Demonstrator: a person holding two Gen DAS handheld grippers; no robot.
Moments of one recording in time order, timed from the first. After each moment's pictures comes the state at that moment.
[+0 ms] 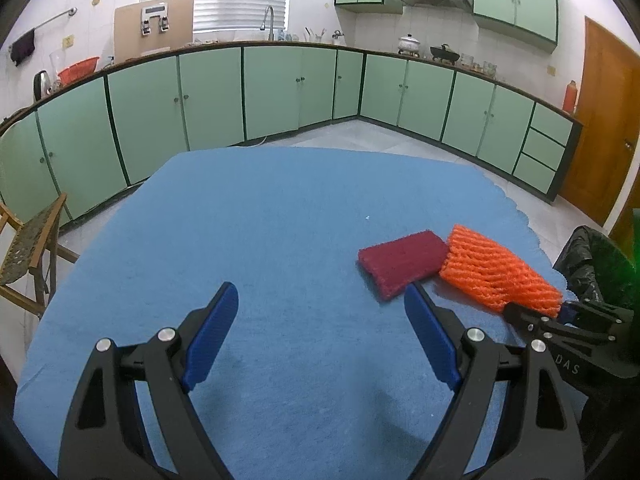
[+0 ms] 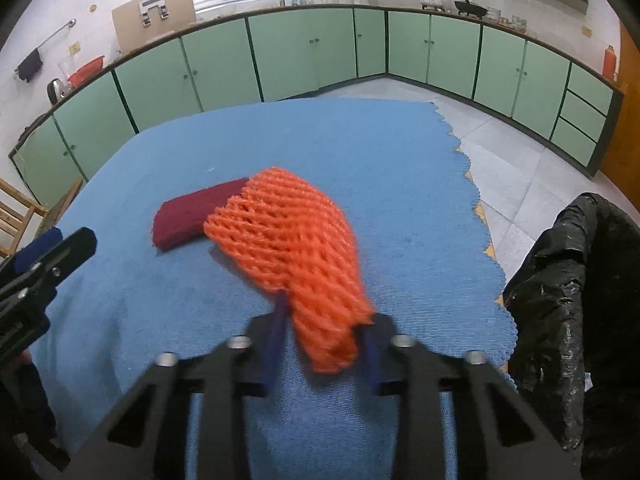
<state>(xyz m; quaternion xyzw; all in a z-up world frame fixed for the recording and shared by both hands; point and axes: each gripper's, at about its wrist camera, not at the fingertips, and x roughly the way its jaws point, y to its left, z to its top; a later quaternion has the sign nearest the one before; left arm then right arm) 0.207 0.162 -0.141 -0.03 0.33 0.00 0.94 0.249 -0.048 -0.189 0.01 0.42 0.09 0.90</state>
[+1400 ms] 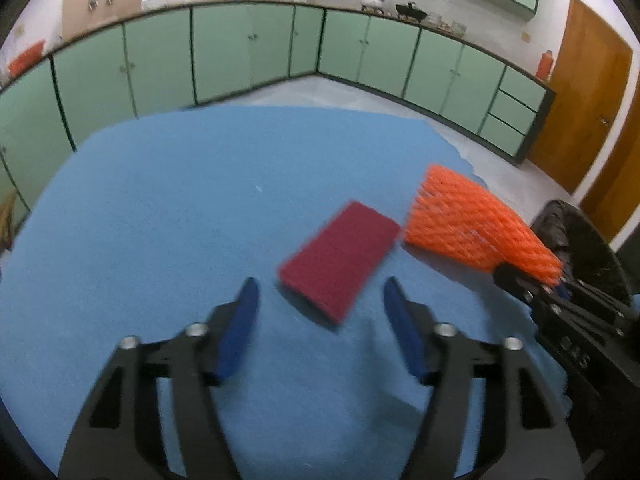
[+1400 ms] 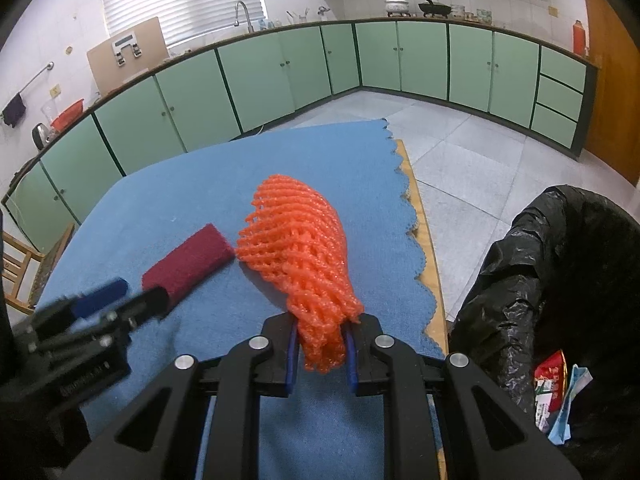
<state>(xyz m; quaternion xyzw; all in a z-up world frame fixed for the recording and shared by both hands) 0.259 0.091 -0.163 -0.03 0.40 -0.07 0.91 0.262 -0.095 -0.176 0.06 0.39 0.06 0.92</state>
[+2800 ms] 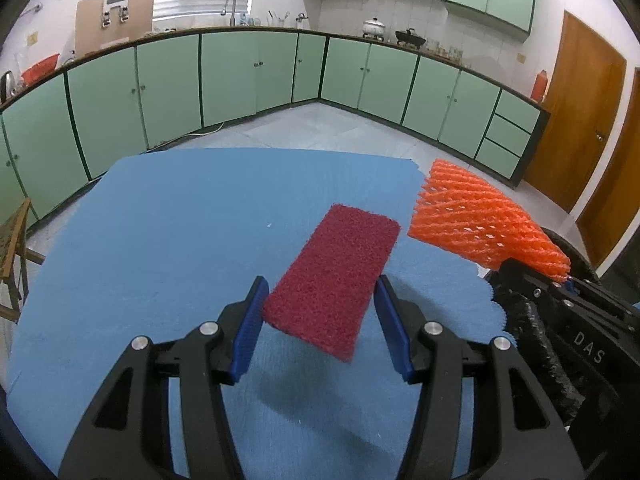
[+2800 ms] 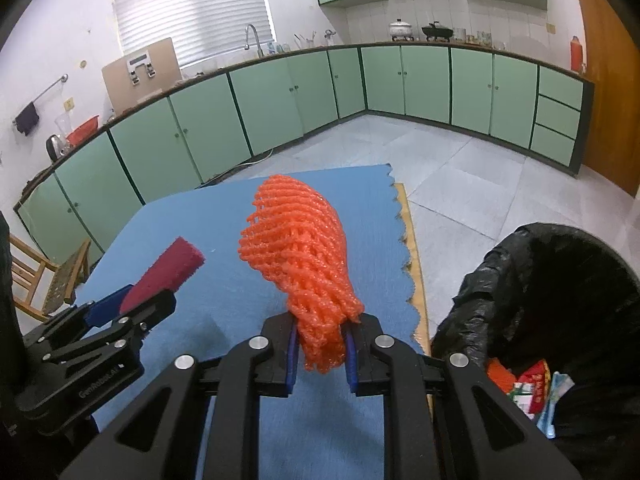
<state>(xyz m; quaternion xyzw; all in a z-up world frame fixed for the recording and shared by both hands) 0.212 0.094 -0.114 -0.04 0.36 -0.07 0.93 0.213 -0.105 -0.121 0.07 0.35 0.07 0.93</state>
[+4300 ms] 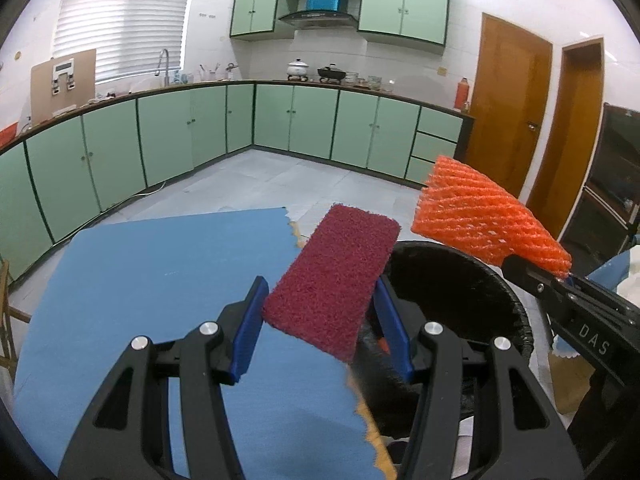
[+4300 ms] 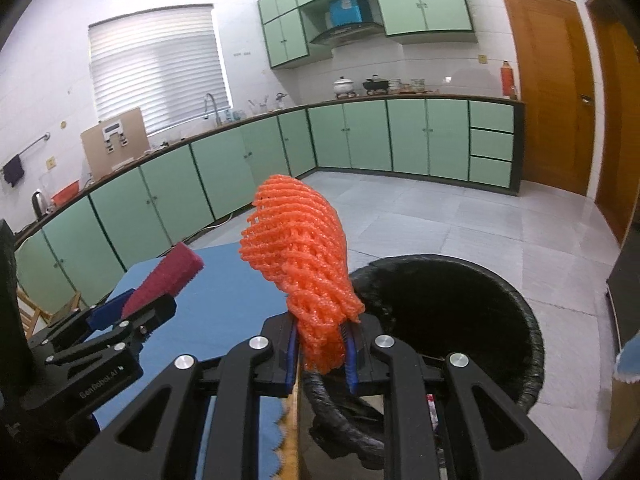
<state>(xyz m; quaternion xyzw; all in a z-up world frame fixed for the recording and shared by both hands) 0.110 -0.038 -0.030 0.00 0.28 -0.17 0.94 0.077 -0.224 -0.034 0.10 0.25 -0.02 0.96</state>
